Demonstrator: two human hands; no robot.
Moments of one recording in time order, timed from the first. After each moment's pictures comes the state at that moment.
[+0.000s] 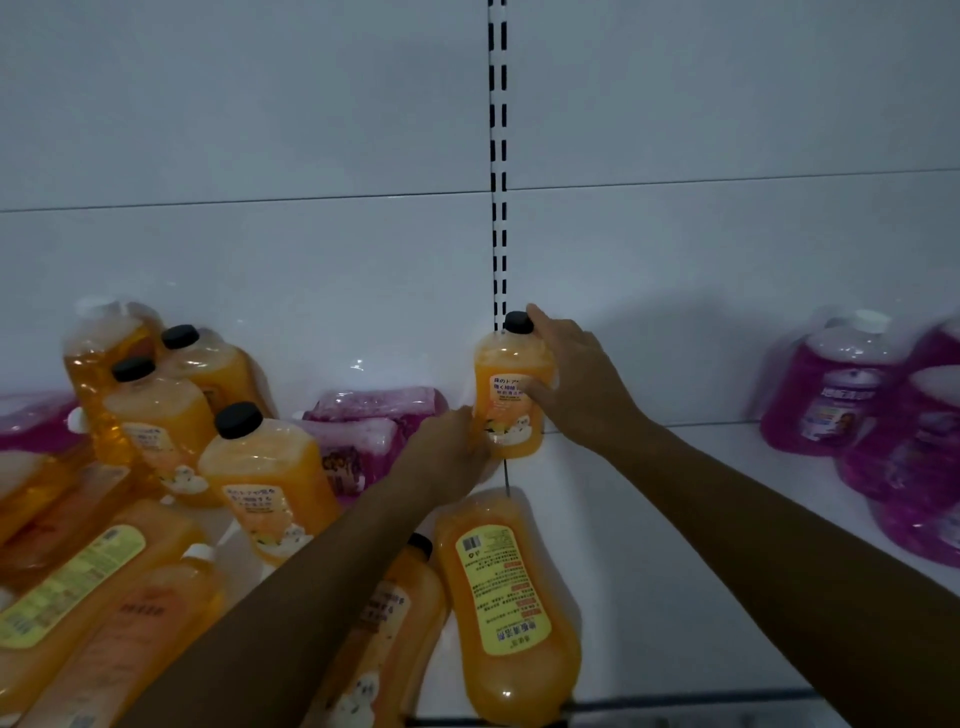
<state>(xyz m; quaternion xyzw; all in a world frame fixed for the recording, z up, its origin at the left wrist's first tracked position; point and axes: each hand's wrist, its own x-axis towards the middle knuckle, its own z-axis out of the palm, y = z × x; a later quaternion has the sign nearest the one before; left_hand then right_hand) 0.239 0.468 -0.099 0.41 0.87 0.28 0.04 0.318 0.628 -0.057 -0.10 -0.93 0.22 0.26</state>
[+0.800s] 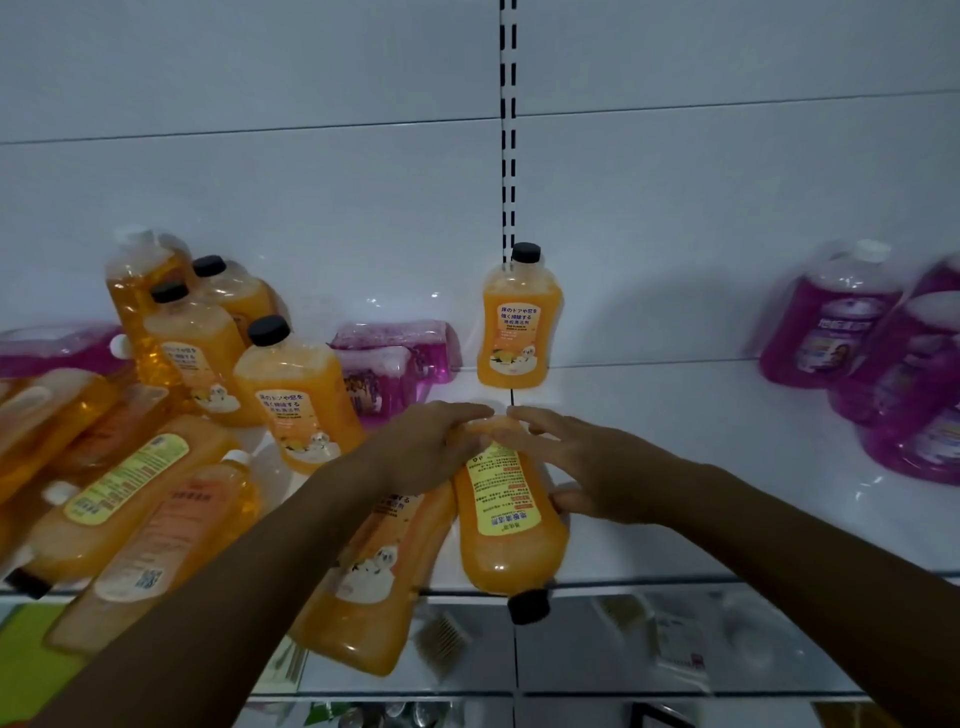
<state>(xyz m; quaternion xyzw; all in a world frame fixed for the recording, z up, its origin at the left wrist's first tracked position) 0.286 0.398 -0.098 0.48 0.83 0.23 0.15 0.415 0.591 -0.120 0.11 -0.99 0.12 0.00</state>
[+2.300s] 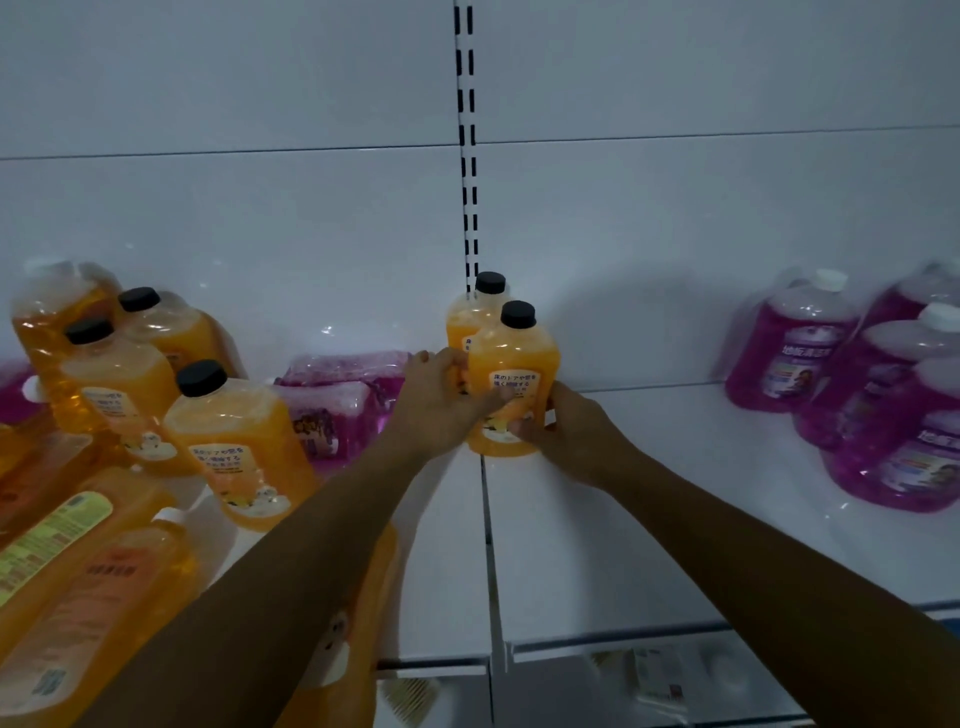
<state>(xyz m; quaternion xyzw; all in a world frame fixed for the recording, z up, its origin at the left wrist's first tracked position) 0.261 0.478 -0.090 0.35 0.78 0.52 0.08 0.368 0.628 -0.121 -0.12 -0.89 0.41 0.14</state>
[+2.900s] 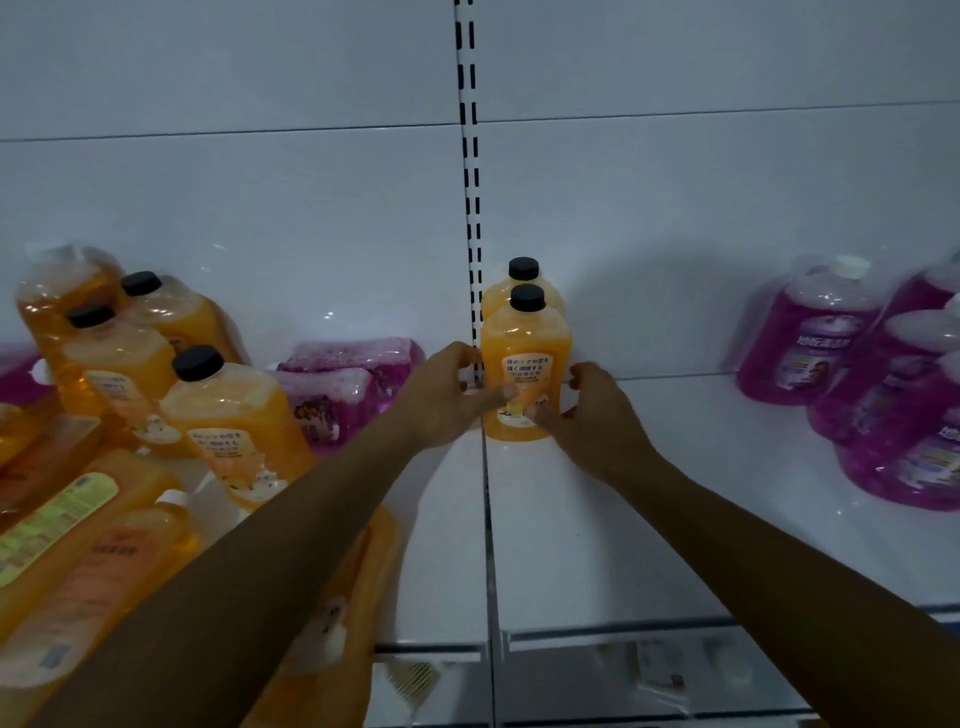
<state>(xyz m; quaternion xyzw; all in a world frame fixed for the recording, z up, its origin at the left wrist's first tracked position) 0.261 0.479 -0.086 0.37 0.81 0.43 0.13 0.372 0.636 -0.131 -0.23 -0.88 0.36 0.22</state>
